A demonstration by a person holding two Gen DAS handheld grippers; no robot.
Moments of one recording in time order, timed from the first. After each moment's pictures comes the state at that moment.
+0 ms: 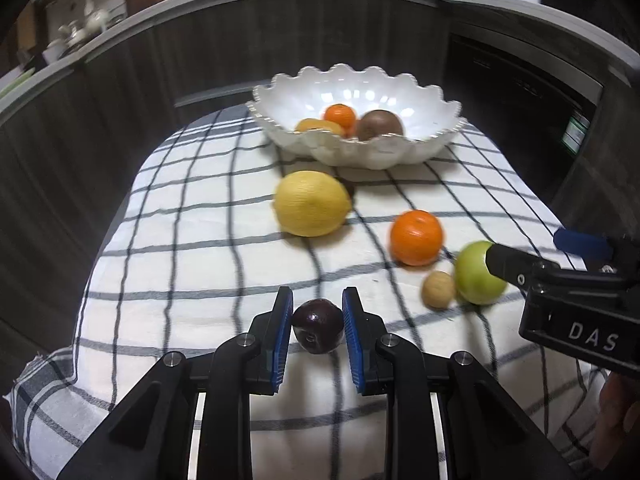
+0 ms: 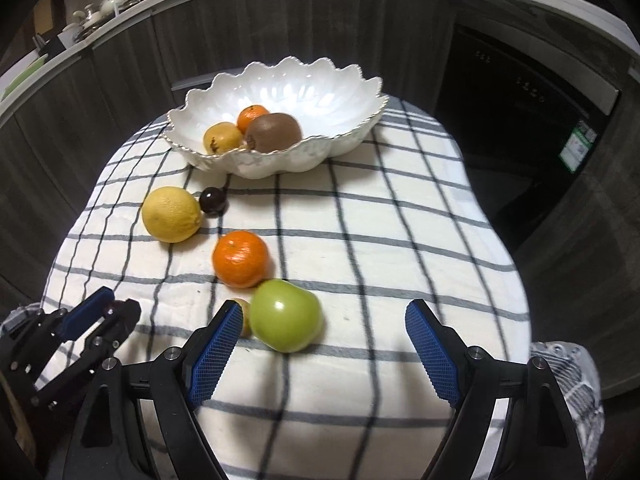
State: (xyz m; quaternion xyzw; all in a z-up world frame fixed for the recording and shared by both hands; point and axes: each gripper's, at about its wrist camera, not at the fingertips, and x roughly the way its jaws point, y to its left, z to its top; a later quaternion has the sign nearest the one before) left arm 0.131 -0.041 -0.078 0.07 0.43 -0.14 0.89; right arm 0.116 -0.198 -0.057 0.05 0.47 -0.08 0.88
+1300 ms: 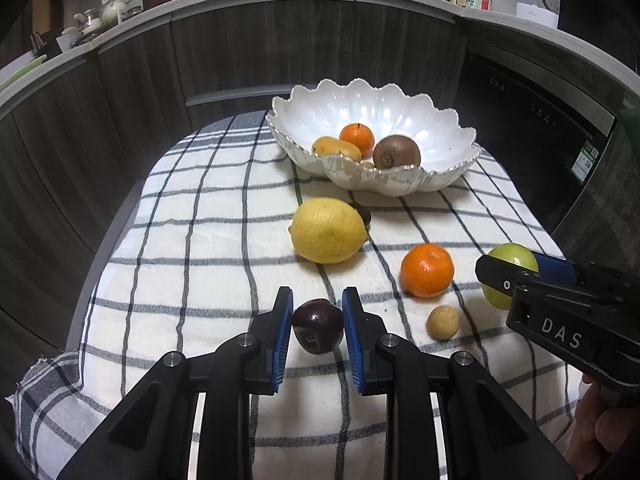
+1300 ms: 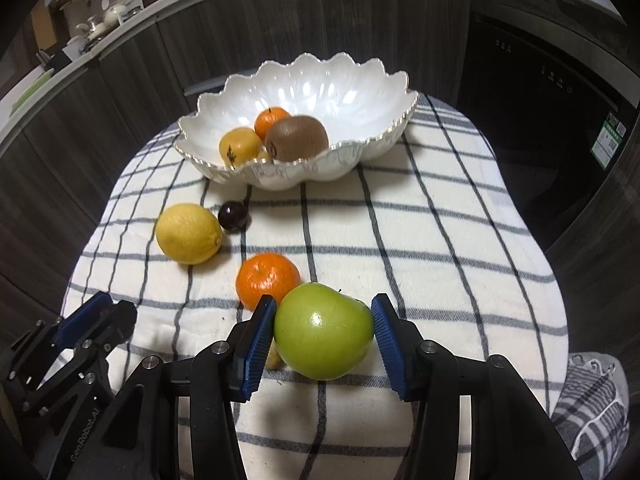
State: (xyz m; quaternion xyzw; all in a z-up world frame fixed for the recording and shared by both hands) left arm 0.144 -0.036 -0.061 0.05 0.42 -0.13 0.90; right arm 0.140 -0.195 -0.060 0.08 0.46 -0.05 0.88
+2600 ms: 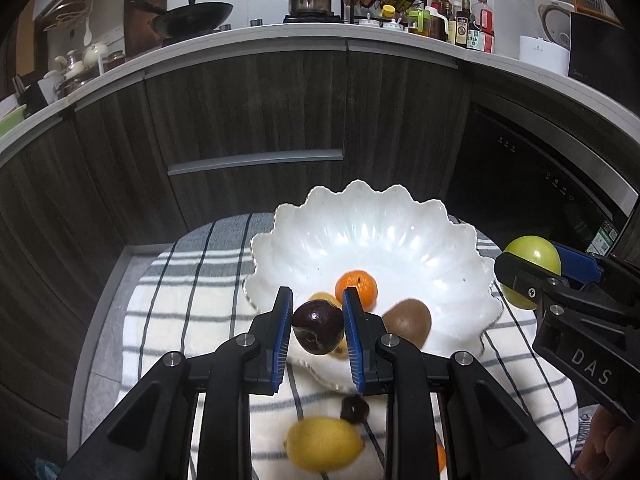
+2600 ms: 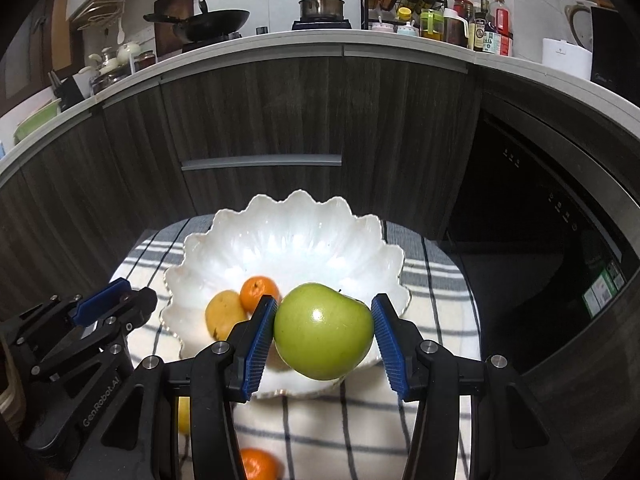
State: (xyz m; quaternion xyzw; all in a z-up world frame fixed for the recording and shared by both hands) left arm 0.287 -0.085 0.006 0.06 0.35 -0.15 0.92; right arm 0.250 -0.227 0.031 0.03 0.36 -0.06 0.93
